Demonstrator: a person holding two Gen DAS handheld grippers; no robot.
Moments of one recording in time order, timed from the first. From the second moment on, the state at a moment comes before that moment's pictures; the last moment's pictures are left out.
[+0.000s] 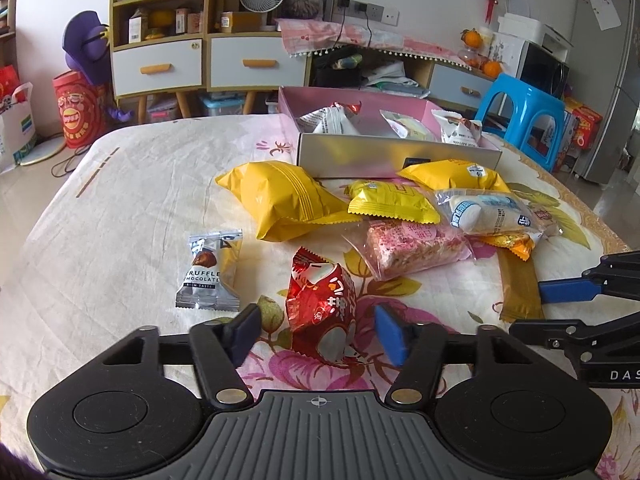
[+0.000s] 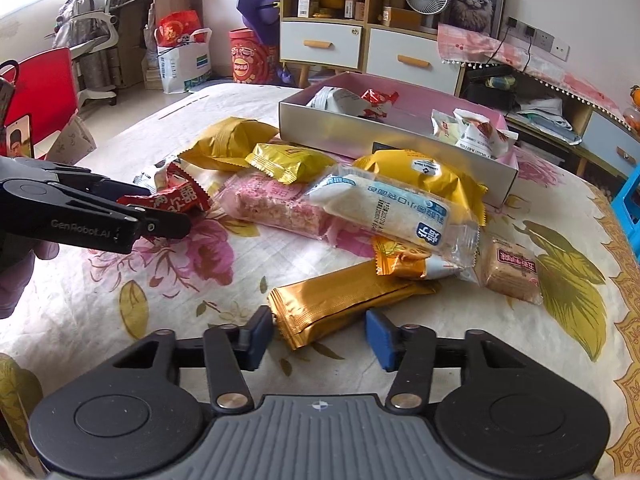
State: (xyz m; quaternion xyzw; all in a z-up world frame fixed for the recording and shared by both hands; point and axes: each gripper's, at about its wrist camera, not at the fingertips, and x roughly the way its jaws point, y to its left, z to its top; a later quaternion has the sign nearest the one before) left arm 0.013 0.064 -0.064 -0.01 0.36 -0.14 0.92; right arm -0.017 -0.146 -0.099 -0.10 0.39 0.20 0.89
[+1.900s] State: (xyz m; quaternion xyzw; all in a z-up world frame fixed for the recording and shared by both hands) left arm 0.015 0.070 -0.030 -0.05 0.37 -0.12 0.92; right arm -0.007 -0.141 -0.063 -0.02 0.44 0.19 0.88
